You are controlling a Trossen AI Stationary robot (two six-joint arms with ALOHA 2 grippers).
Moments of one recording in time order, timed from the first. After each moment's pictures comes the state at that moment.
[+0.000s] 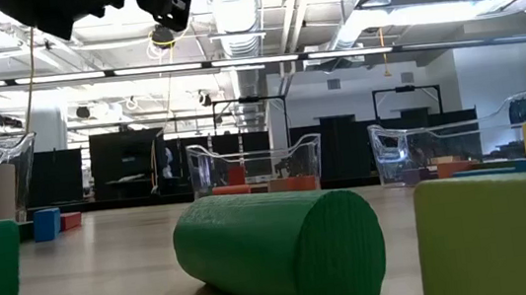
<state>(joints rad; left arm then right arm) -0.07 1.23 0.67 0.47 0.53 -0.02 0.45 1.79 1.55 -0.35 0.25 -0.49</state>
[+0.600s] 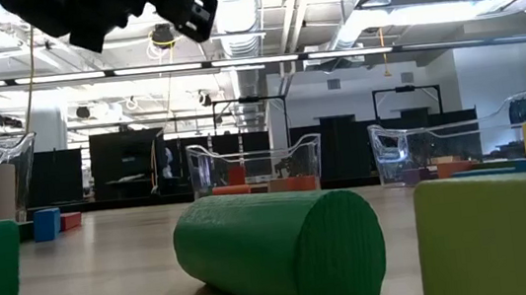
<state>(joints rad) -0.05 1.41 0.72 0.60 0.71 -0.13 0.43 1.79 1.55 -0.35 0.24 -0.54</state>
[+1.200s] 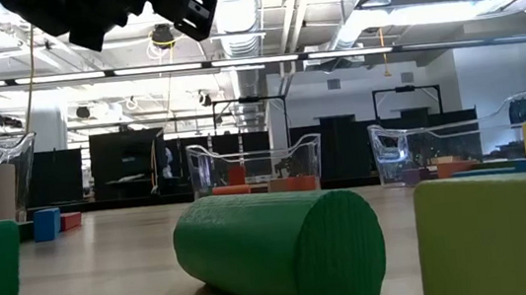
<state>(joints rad) -0.05 1.40 0.72 0.59 0.71 -0.12 0.43 1.79 1.55 -0.39 0.27 -0.52</state>
